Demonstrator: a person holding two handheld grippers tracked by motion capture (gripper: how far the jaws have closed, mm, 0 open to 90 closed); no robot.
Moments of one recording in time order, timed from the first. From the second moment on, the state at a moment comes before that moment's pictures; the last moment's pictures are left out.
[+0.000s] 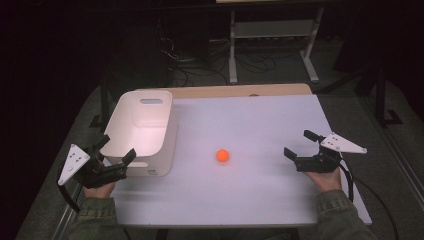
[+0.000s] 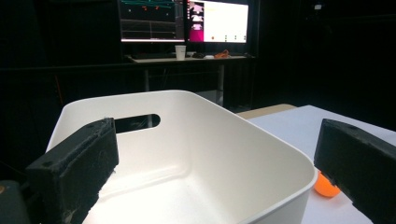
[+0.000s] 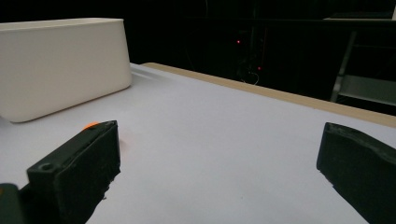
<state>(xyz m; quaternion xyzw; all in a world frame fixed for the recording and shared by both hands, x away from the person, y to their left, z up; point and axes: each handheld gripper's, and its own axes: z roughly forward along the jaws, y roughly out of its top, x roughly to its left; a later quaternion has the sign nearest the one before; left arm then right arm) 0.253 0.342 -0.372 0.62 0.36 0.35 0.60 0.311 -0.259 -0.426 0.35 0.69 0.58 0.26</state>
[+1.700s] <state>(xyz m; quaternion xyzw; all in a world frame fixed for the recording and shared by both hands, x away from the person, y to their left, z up) 0.266 0.331 -0.329 0.68 0.33 0.32 0.57 0.312 -0.258 -0.426 0.35 0.69 0.58 0.26</state>
